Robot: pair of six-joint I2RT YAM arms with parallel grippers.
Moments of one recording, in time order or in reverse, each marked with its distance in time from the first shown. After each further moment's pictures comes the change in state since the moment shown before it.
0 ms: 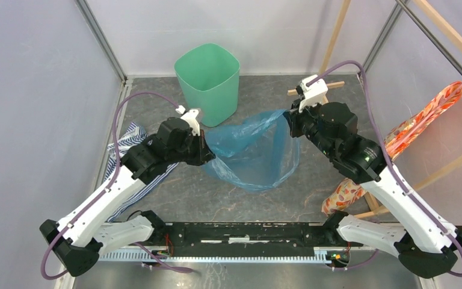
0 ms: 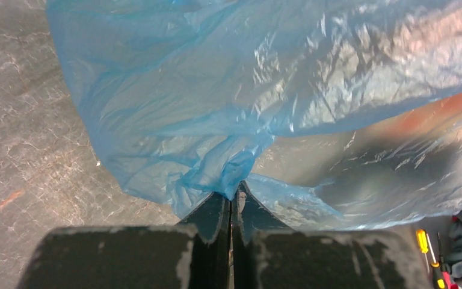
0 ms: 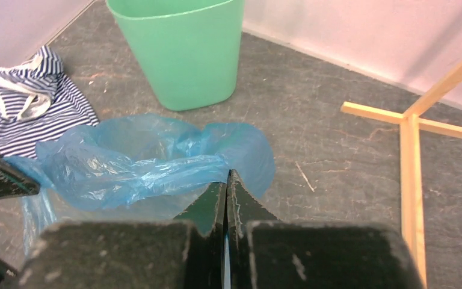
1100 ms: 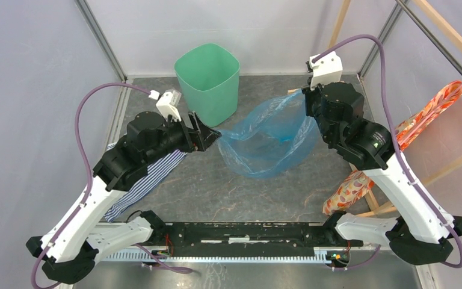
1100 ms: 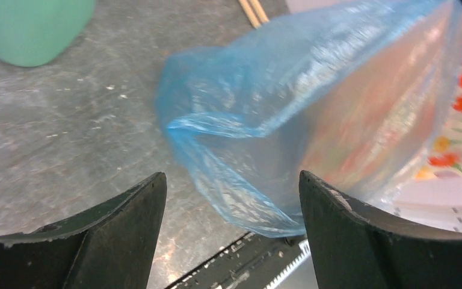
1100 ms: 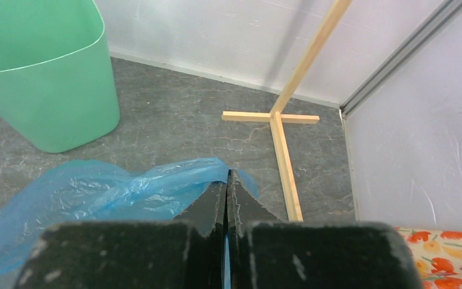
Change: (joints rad) left arm 0.000 -0.091 0.184 0.086 -0.043 -0.083; right arm 0.000 0.140 0.317 -0.151 0.409 -0.137
